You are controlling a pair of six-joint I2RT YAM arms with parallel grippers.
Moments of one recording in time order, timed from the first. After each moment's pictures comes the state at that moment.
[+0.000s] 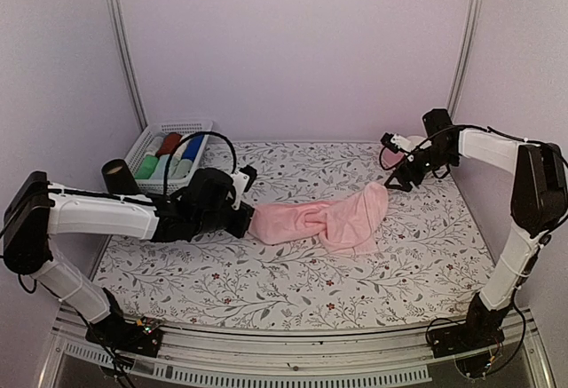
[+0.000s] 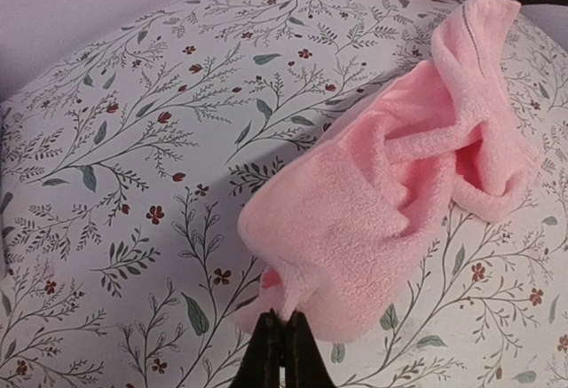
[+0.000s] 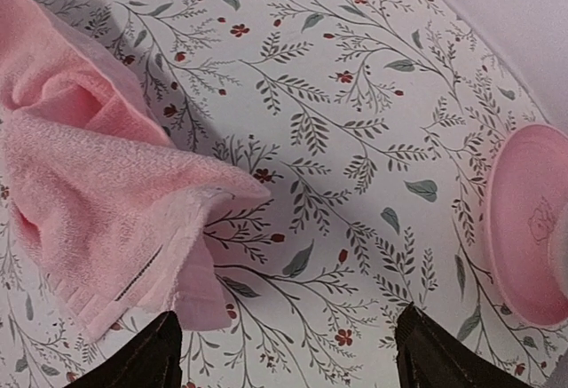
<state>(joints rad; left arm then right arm) -0.86 1.50 0.83 0.04 -0.26 -0.17 0.16 1.76 1.35 -0.59 -0.38 -0.67</state>
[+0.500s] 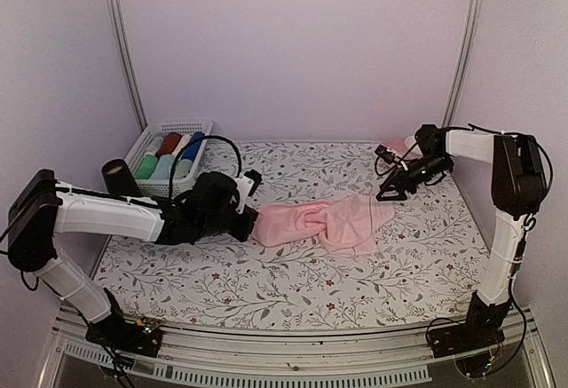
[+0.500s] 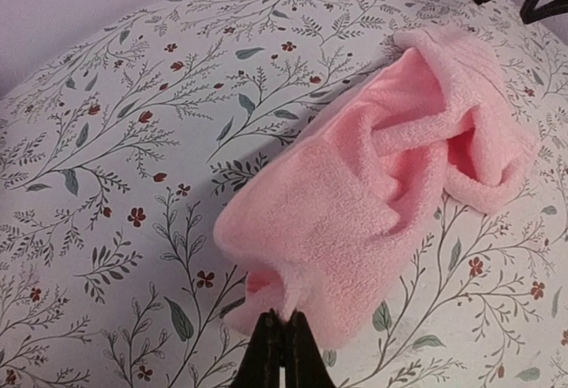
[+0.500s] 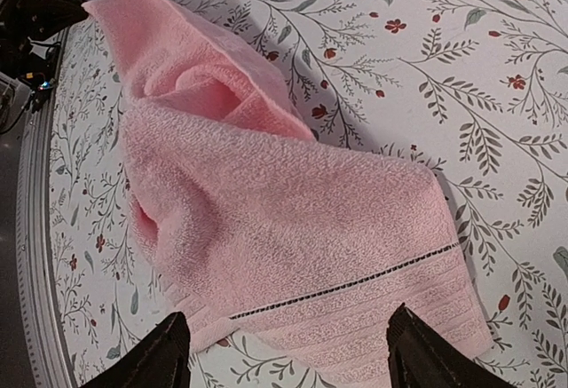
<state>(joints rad) -0.87 1.54 0.82 0.09 -0.24 -0.15 0.11 2.00 1.50 -0.88 -0.82 -0.81</state>
